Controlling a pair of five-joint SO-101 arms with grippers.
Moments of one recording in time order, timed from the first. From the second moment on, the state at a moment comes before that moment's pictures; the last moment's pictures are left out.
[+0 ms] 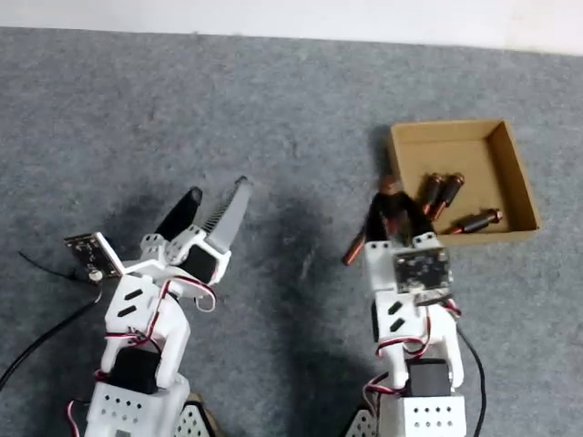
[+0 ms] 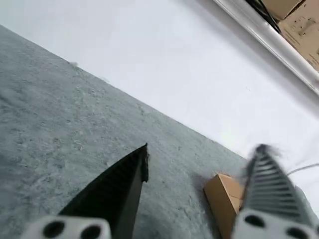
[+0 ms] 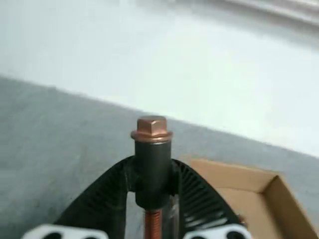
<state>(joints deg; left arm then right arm) 6.0 -102.3 96.1 17.5 40.7 -5.2 -103.4 95.7 14.2 13.8</state>
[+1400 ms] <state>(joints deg) 7.4 -102.3 96.1 17.2 29.1 15.3 -1.1 43.2 8.9 -19.8</state>
